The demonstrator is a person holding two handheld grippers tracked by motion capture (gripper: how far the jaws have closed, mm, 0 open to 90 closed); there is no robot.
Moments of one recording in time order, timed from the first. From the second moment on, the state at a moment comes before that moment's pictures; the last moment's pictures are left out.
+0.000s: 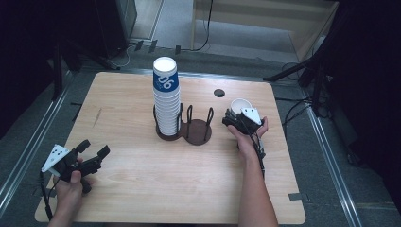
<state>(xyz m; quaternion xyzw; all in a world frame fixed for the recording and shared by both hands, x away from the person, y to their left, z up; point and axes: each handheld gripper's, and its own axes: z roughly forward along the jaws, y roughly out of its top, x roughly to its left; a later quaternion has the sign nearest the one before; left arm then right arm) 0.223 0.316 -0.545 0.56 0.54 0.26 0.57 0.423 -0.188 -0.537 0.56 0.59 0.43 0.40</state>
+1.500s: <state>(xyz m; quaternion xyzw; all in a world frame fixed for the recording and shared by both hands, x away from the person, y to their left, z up) 0.220 0.319 -0.542 0.59 0.57 0.22 0.53 0.302 -0.245 -0.507 0.51 0.58 0.51 0.39</state>
